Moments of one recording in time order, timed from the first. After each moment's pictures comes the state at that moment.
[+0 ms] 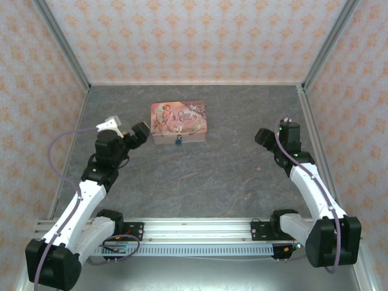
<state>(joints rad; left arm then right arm) -0.18 0.85 0.59 -0.13 0.02 -0.70 0.07 1.05 0.71 -0.43 -0.04 0.52</state>
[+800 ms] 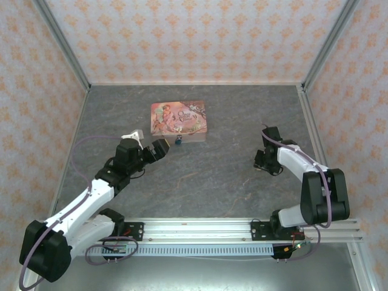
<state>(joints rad) -0.37 0.95 0.51 -0.12 0.08 -0.83 0.11 1.44 0.78 -0.70 0.01 0.48</state>
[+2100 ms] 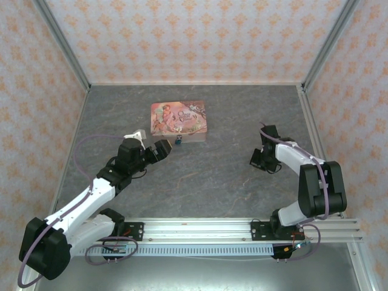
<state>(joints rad) -0.39 0.95 0.52 -0.12 0.07 -0.83 0.11 1.47 0.78 -0.67 -0.09 0.50</state>
